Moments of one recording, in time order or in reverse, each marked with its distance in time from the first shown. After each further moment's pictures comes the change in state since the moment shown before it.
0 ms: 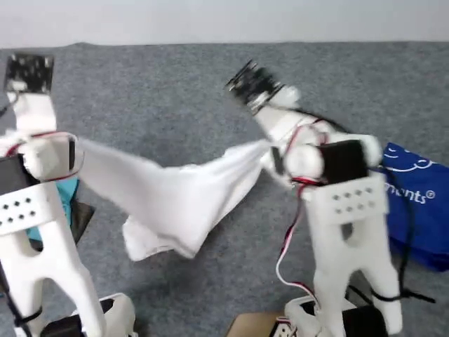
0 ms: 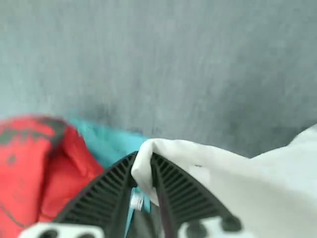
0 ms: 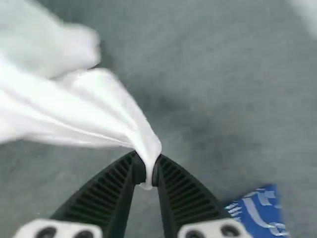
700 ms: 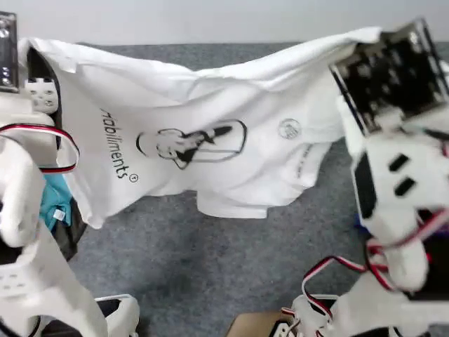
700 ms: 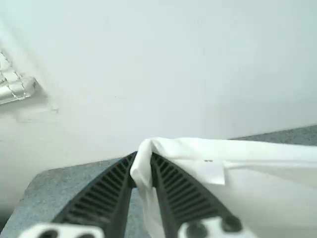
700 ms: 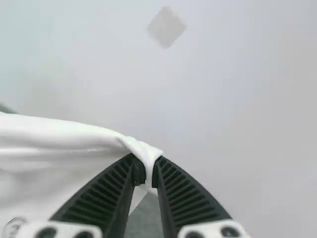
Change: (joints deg) left arm 8.8 -0.1 -36.0 1.3 1.3; right arm 12.8 -1.6 -42.4 -6.9 3.3
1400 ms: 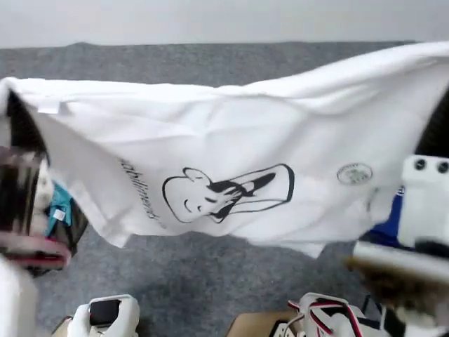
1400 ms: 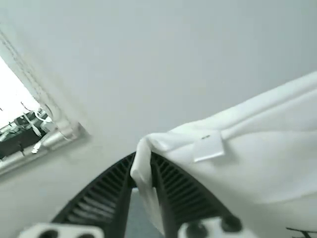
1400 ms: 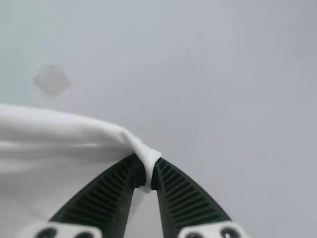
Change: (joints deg) left arm 0.2 -15.6 -2.3 6.2 -11.5; right arm 11.9 -1.7 -23.6 0.1 7.8
